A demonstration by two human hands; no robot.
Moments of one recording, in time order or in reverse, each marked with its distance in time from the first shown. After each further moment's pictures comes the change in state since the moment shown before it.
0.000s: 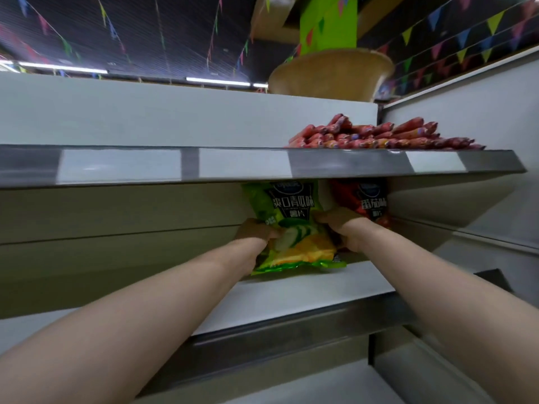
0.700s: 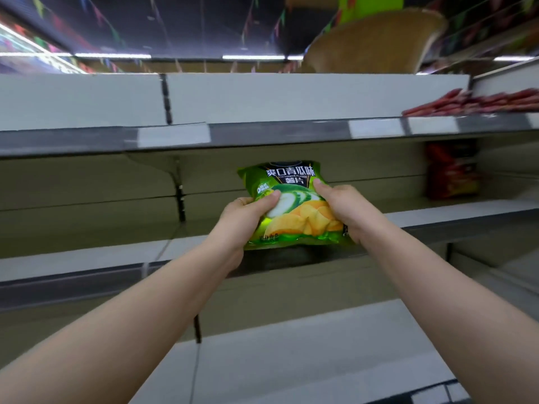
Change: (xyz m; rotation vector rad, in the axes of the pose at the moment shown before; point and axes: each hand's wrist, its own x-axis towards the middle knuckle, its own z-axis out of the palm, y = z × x) left_hand -0.228 -0.041 -0.314 -0.239 0.032 0.033; right_hand -0.222 -0.060 0.275 0.001 0.052 -0.164
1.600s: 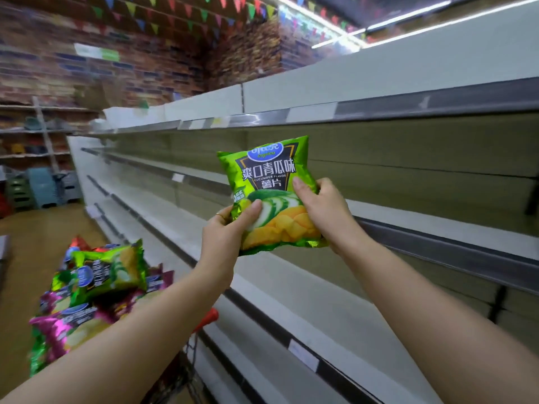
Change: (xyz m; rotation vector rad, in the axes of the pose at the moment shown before) left_hand -0.228 0.001 -0.378 -0.010 1.026 0.287; right_hand -0.226 -0.135 0.430 0.254 -0.834 -0.394
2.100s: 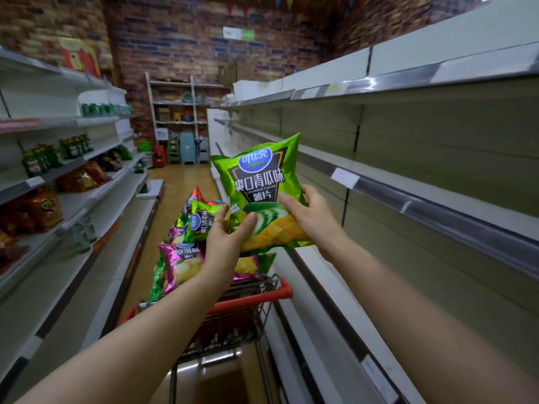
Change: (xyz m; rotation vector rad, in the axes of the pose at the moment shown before) left_hand 0.011 -0.046 -0.130 0.183 0.478 0.103; right_hand 0.012 0.032 0.165 0.319 -0.590 -0.134
